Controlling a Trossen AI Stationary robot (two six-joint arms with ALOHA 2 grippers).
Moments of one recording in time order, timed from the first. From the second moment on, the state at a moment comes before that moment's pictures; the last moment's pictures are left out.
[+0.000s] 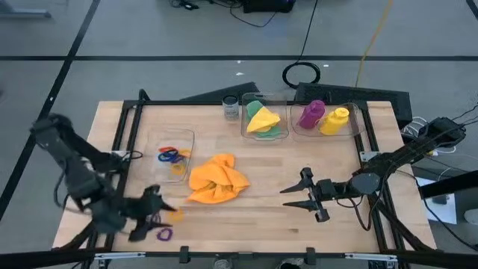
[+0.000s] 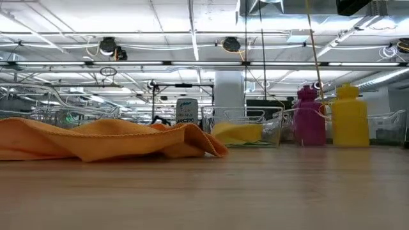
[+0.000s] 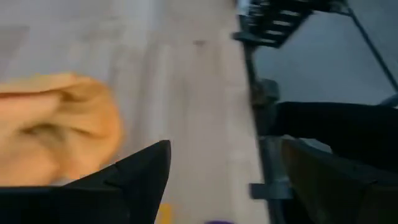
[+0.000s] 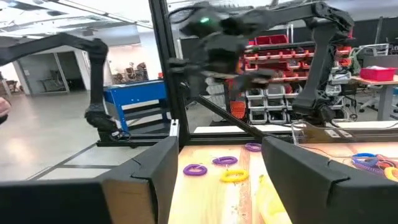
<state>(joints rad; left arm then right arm) -0.92 1.26 1.10 -0.62 -0.47 -0.83 0.66 1.29 0.62 0.89 0.48 0.09</state>
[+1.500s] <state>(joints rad) -0.98 1.78 1.10 -0.93 -0.26 -1.27 0.66 1.29 0.62 0.88 0.48 0.11</state>
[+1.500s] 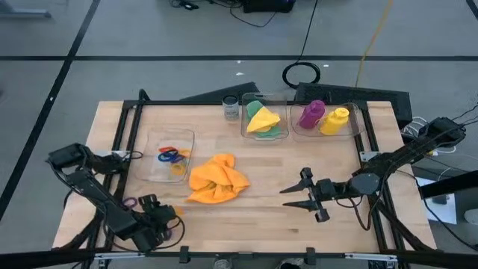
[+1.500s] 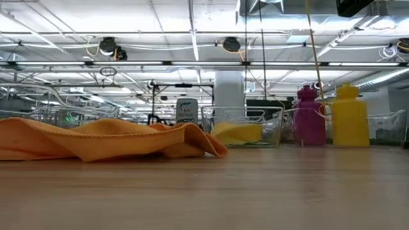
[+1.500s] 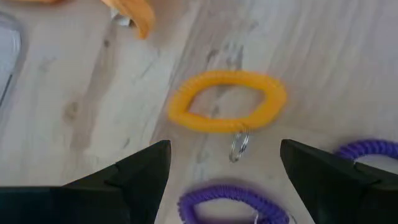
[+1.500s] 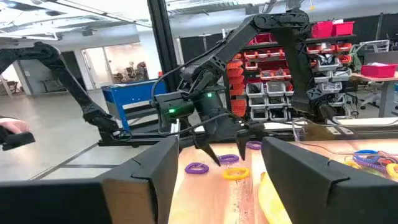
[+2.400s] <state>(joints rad) -0.96 1.83 1.10 -0.93 -0.19 -1.28 0.66 1.29 0.62 0.88 0.48 0.11</state>
